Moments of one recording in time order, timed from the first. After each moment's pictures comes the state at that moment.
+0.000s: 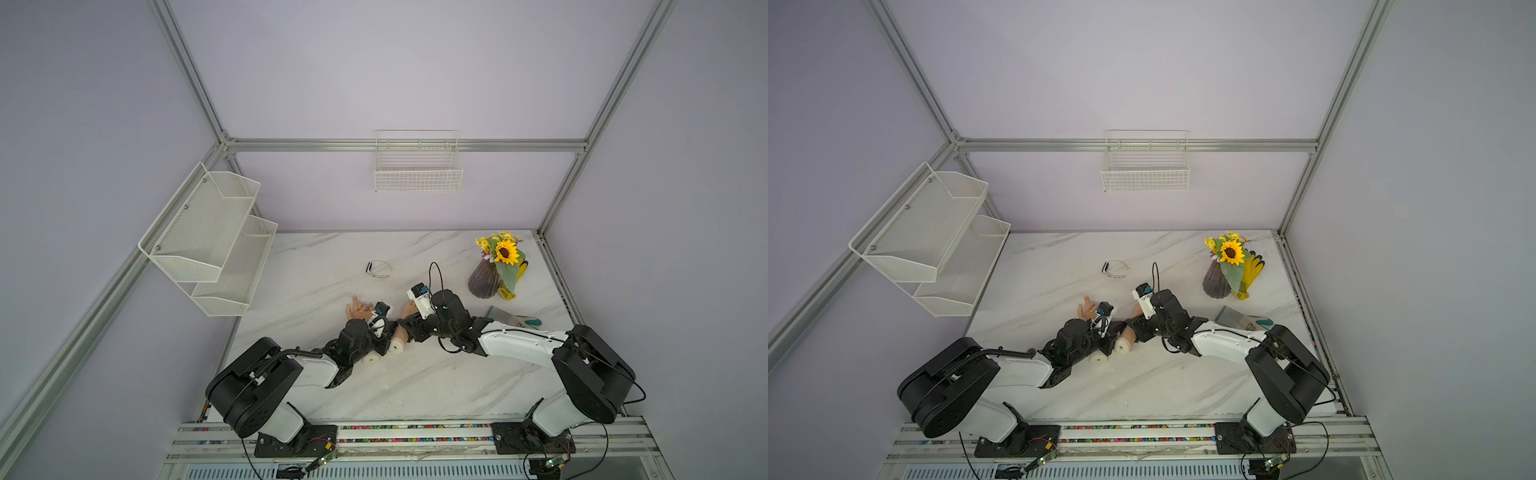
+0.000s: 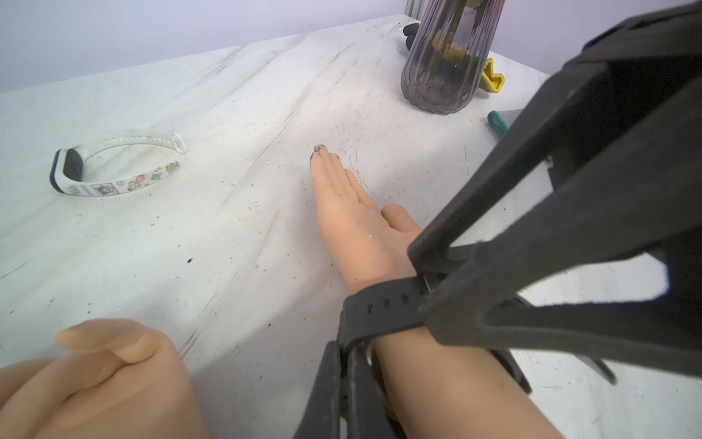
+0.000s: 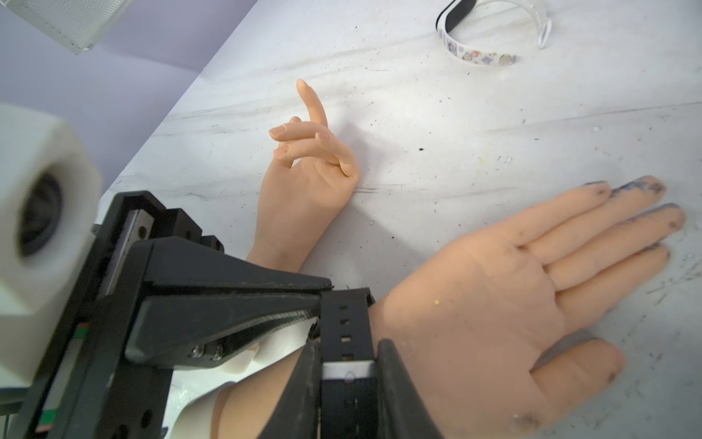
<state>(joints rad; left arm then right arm) -0.65 1.50 0.36 0.75 0.03 -0.07 0.72 1.56 0.78 0.17 -0.22 0.34</state>
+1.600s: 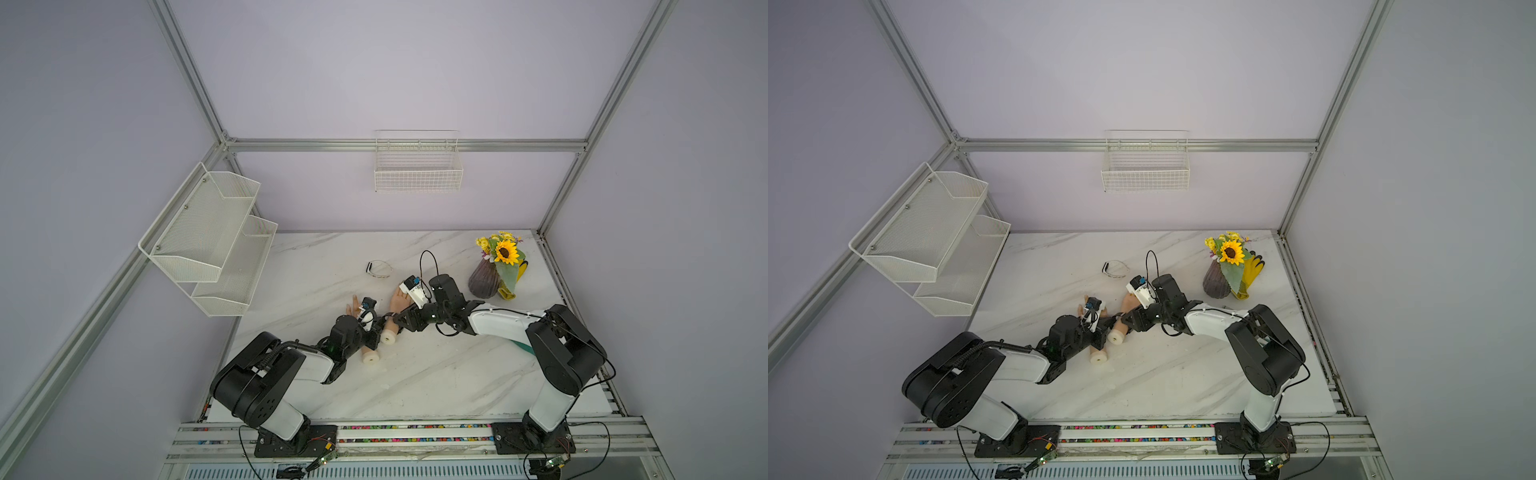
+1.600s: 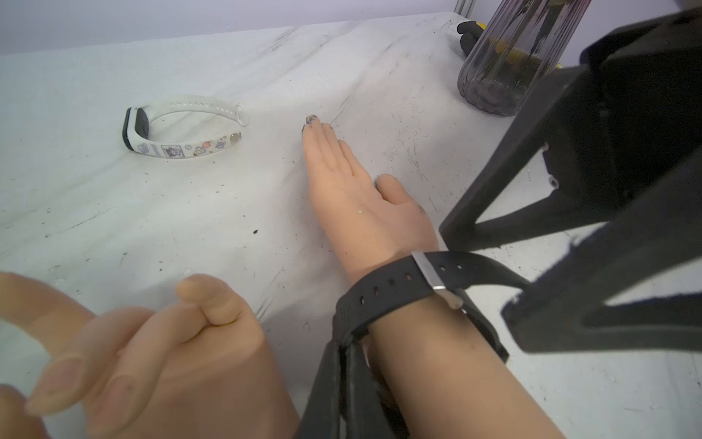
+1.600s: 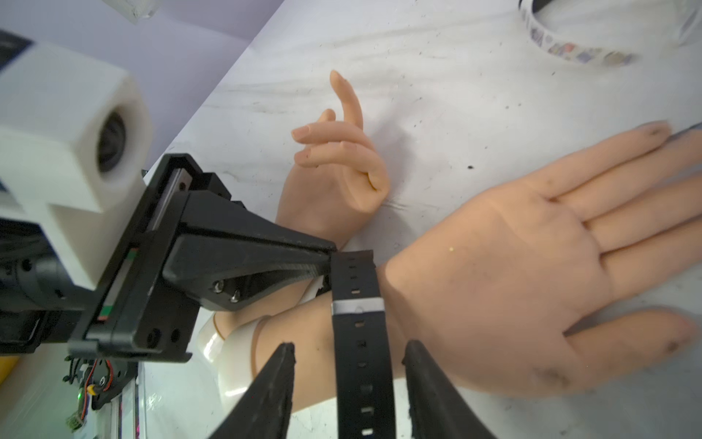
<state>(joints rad) -0.53 1.56 0.34 0.80 0.08 -0.10 0.62 1.76 0.96 0.11 -0.57 0.16</state>
